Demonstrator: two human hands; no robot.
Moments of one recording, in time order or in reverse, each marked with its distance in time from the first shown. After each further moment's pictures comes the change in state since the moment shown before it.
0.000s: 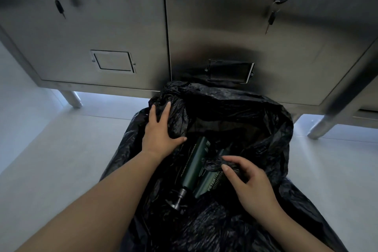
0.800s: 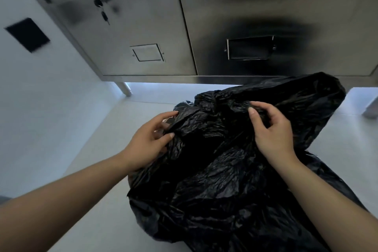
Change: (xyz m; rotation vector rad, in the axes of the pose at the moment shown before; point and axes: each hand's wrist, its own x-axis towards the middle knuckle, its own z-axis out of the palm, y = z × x) left_hand -0.122 0.017 -0.092 -0.378 -0.138 0.037; right_hand 0.036 -0.009 -0.024 0.255 0.263 -0.207
